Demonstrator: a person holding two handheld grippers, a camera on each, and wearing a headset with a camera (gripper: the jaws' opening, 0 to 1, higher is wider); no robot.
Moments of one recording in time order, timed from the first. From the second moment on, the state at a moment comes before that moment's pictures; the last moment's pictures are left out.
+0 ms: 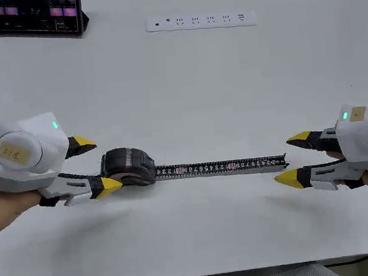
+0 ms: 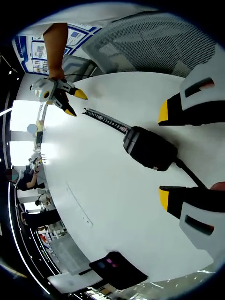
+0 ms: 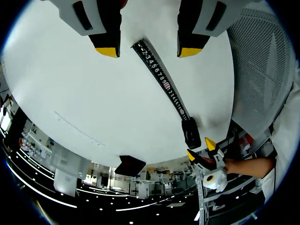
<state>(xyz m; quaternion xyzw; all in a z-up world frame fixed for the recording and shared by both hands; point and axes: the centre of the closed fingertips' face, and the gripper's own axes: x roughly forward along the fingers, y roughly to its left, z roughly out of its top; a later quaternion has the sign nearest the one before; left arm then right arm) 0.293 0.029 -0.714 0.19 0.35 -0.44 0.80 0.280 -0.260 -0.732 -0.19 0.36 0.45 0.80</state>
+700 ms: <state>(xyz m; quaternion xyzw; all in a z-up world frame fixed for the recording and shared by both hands) 0.275 0.039 -0.700 0.11 0.32 -0.38 0.86 0.273 -0.250 -0.712 -0.16 0.32 0.42 0.83</state>
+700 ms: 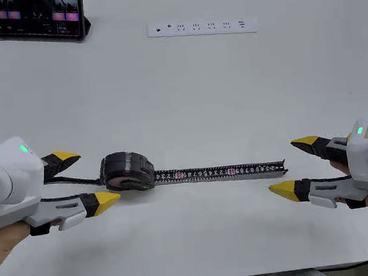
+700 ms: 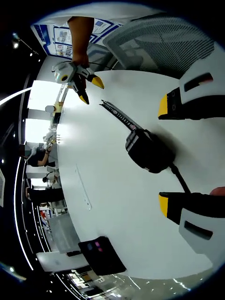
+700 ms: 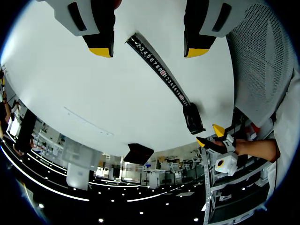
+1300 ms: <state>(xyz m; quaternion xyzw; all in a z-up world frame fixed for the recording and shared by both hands) 0.254 0.047 -0.679 0.07 0.27 -0.36 0.89 0.253 -0.239 -0.703 -0.15 0.29 0.41 0.85</state>
